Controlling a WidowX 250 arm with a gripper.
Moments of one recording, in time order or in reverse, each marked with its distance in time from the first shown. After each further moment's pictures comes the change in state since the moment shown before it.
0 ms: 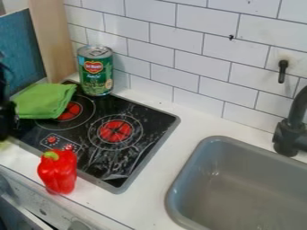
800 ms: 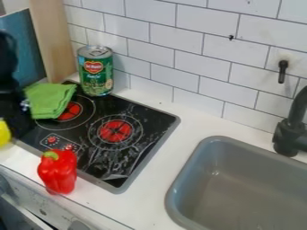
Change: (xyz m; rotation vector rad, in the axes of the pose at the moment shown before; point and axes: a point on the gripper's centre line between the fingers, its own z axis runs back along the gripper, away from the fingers) arm -0.056 -0.078 0.081 -0.231 -0.135 -0.242
